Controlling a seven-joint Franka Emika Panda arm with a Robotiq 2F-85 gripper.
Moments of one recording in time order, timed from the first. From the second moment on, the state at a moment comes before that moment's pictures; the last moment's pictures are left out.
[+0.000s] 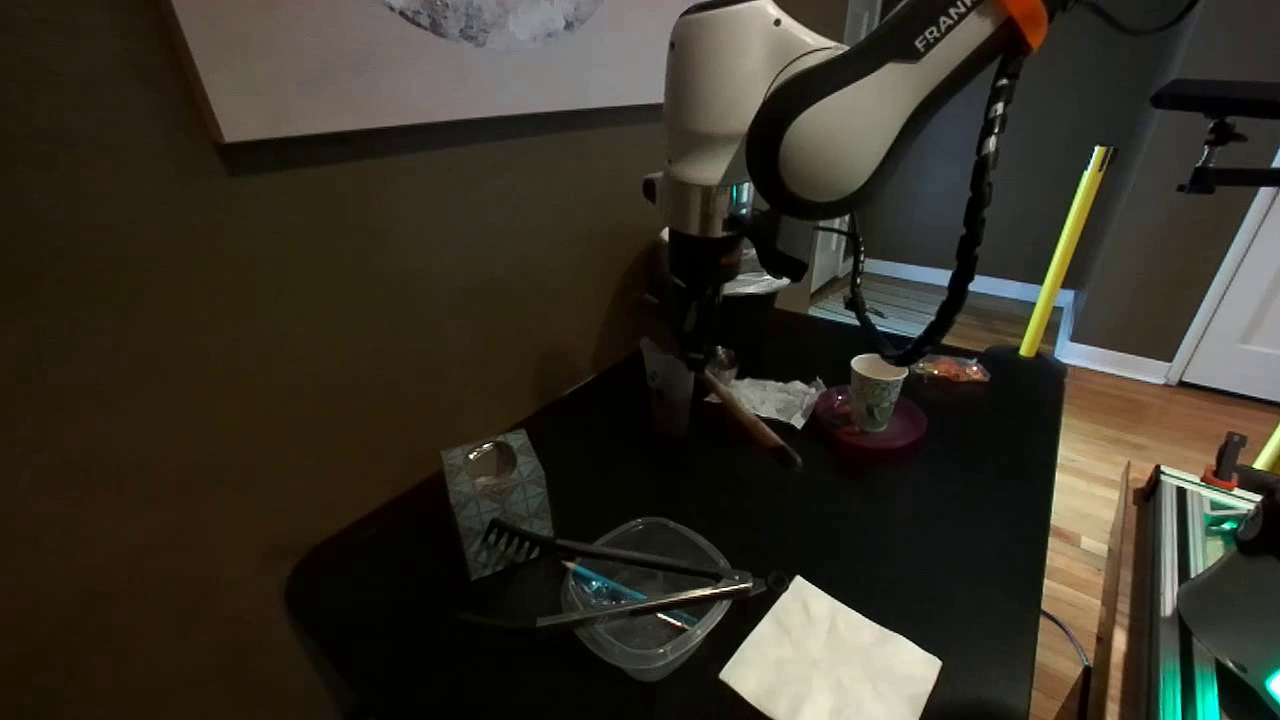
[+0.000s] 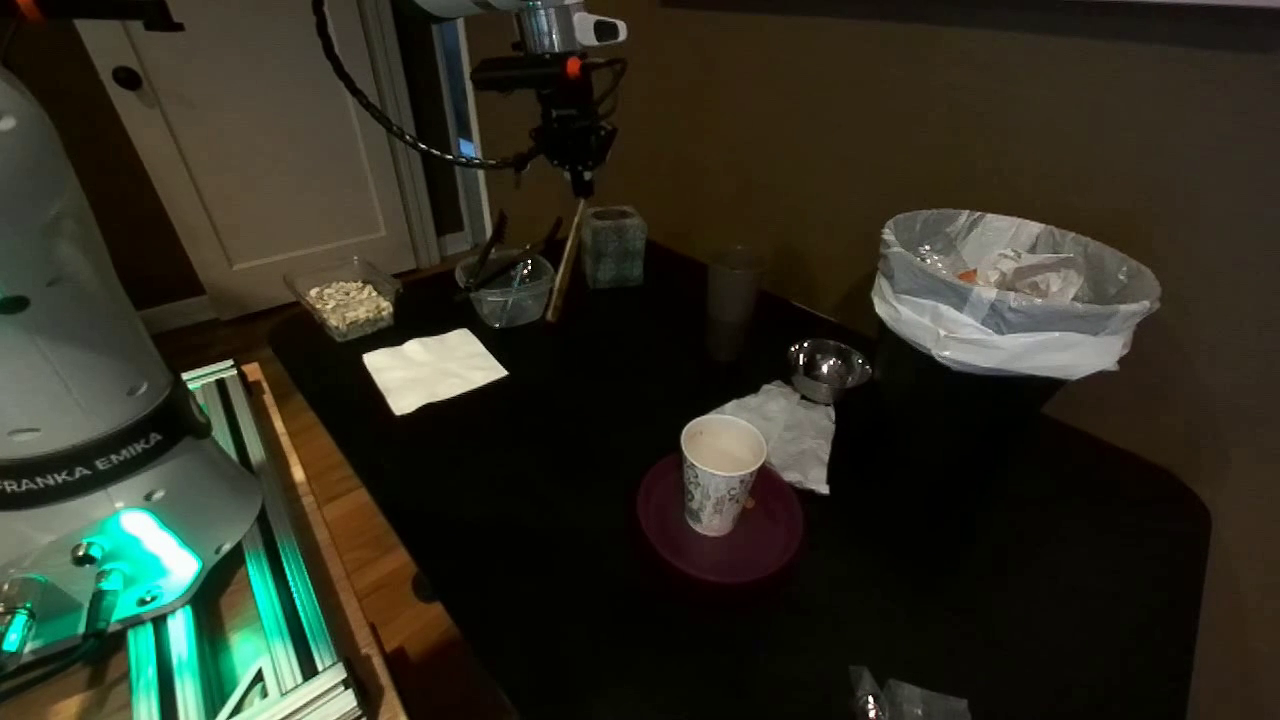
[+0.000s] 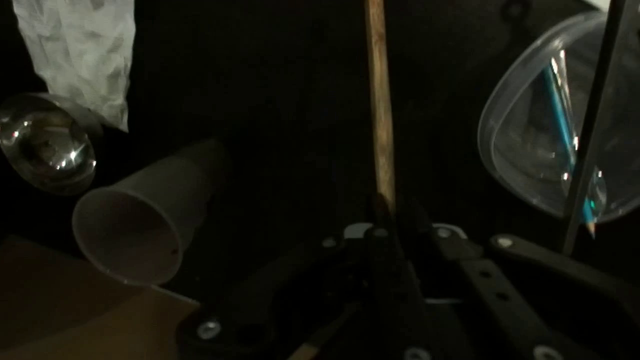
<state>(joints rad) 0.28 0.09 0.03 -2.24 -0.24 2.42 0.06</state>
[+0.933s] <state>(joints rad) 0.24 0.45 0.08 -2.13 -0.25 2.11 0.04</state>
